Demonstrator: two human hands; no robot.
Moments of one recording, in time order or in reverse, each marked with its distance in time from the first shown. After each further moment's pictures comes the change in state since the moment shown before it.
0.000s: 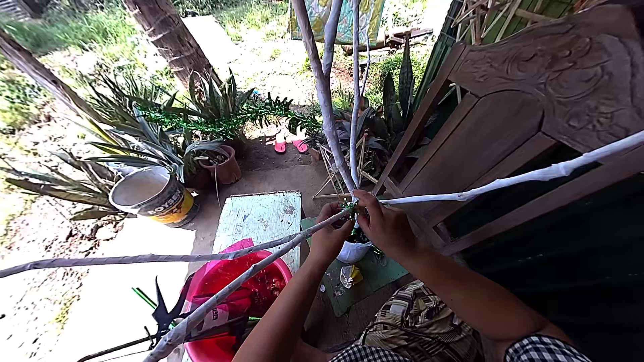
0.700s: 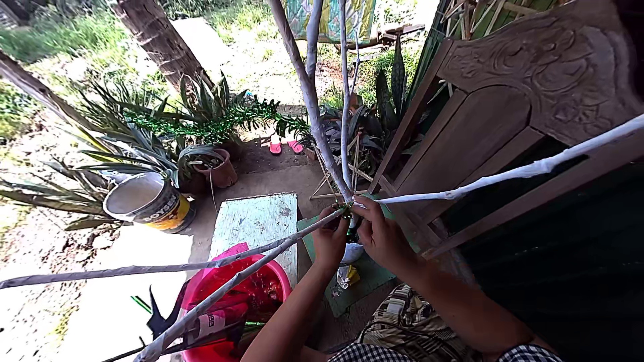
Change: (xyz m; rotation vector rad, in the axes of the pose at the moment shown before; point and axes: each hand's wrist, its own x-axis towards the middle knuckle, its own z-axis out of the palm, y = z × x) left_hand 0.004 -0.026 0.030 -0.072 0.208 0.387; right_hand -0.025 -0.009 -0.011 0.295 -0.130 0.287
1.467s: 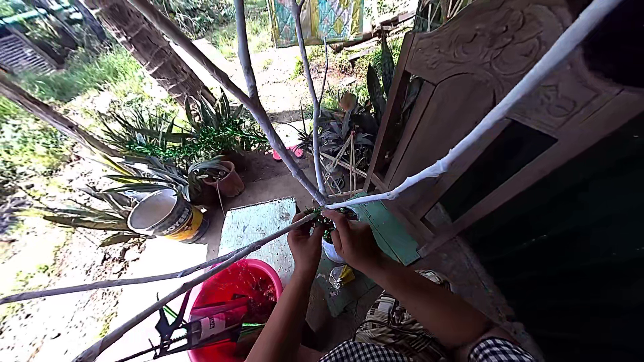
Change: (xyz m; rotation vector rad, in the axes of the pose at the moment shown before) left_hand -0.005 -0.002 0.003 0.038 0.084 0.095; right_hand -0.006 0.016 0.018 0.012 0.240 -0.204
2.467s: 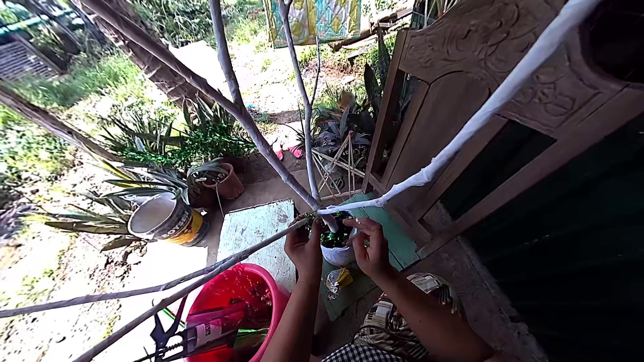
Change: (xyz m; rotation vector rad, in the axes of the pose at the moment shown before) left_hand -0.007 0.000 0.024 -0.022 0.189 0.056; right_hand -0.055 0.046 0.006 0.341 0.254 0.202
